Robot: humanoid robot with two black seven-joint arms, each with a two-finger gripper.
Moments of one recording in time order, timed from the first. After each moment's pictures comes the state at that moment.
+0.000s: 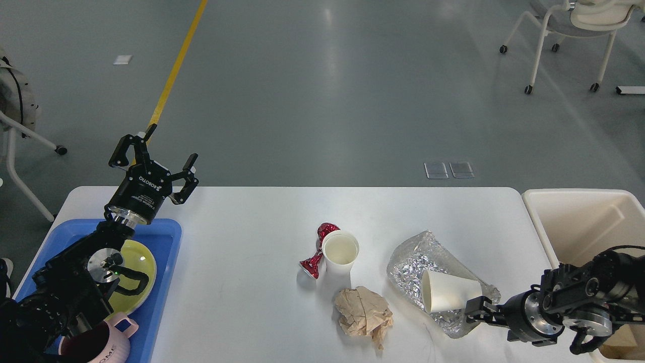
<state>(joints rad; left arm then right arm) -0.73 0.21 -0.61 -0.24 -0.01 -0.83 -0.55 1.25 -0.46 -1.10 1.33 -0.14 -0.04 0.06</state>
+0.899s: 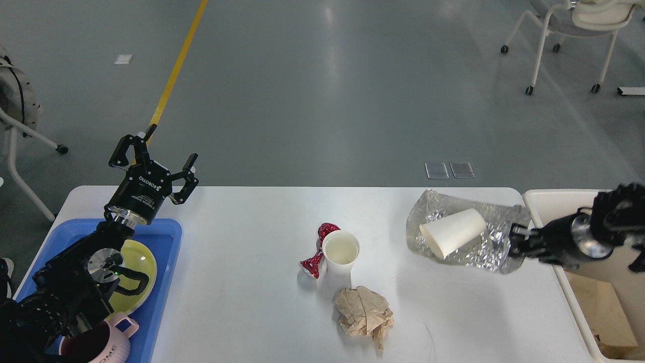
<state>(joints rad) -0.73 0.21 -0.61 -0.24 -0.01 -0.83 -0.55 1.87 -0.69 -1.28 1.41 -0.19 0.33 0.06</state>
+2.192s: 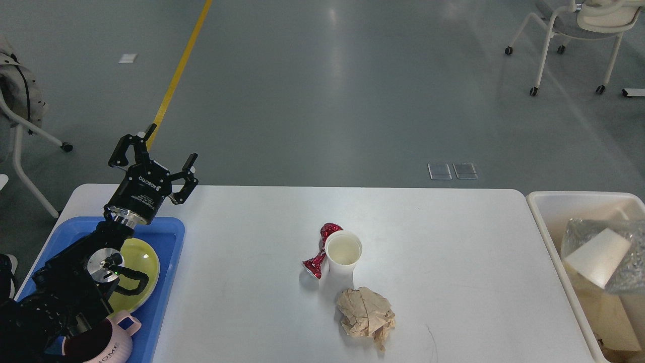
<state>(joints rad) -0.73 0.21 -0.61 -0.24 -0.01 -0.83 -0.55 0.76 -0.66 -0.94 0.29 -0.55 0.16 0.14</state>
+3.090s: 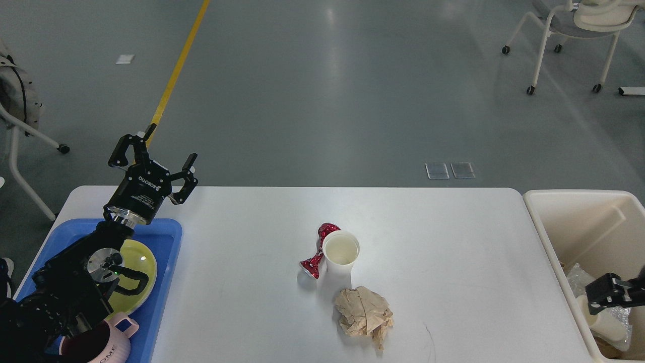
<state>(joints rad) -0.73 0.21 -0.61 -0.24 -0.01 -0.83 -0.55 1.85 -0.76 -1.42 1.42 -0.59 0.57 0.11</state>
